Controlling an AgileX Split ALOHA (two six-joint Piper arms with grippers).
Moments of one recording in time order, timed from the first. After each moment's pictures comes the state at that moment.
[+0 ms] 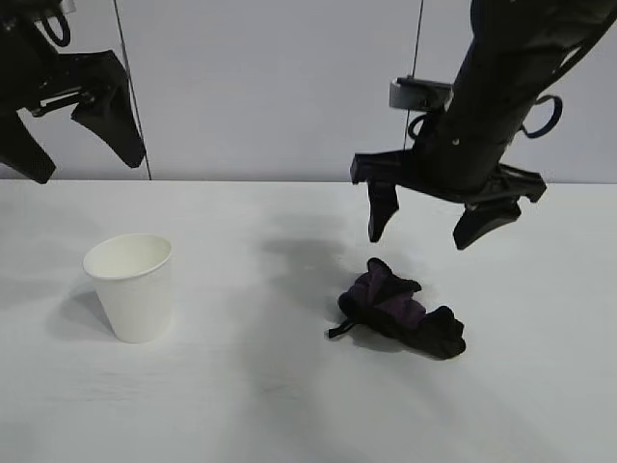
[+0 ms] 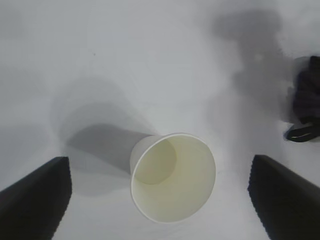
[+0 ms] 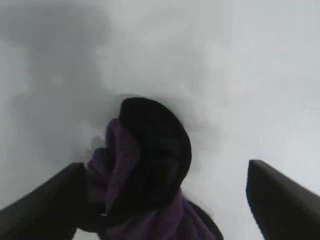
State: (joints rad) left arm -0.20 1.73 -1.27 -0.40 0.79 0.23; right arm 0.34 1.85 -1.28 0.05 0.61 0.29
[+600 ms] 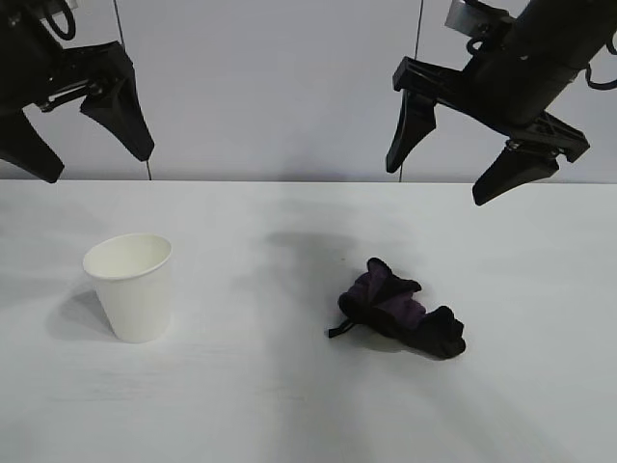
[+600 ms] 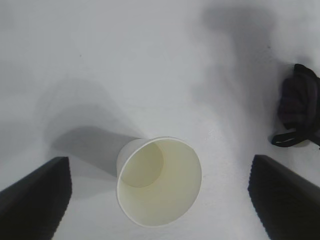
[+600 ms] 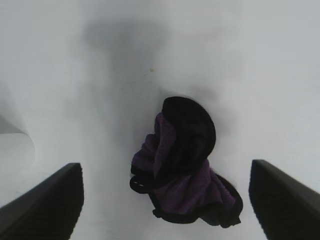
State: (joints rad) left arm -0.20 1.73 -1.27 -0.42 0.79 0.23; right arm 0.22 1.77 -1.28 0.36 0.72 0.01
